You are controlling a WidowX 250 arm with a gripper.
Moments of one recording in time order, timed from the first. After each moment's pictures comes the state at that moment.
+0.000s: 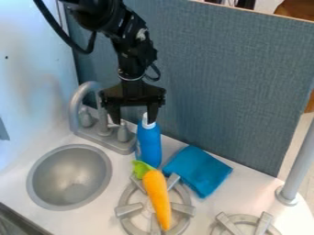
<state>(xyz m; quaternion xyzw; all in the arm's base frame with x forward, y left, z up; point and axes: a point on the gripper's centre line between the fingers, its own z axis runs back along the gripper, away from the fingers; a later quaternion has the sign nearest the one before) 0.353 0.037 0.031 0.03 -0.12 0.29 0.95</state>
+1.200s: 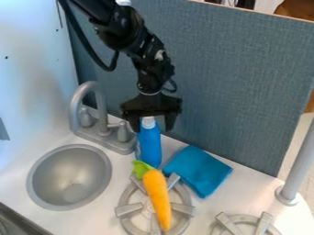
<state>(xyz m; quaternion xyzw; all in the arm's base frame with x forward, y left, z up) 0.384 0.016 0.000 0.01 -0.14 0.29 0.95</state>
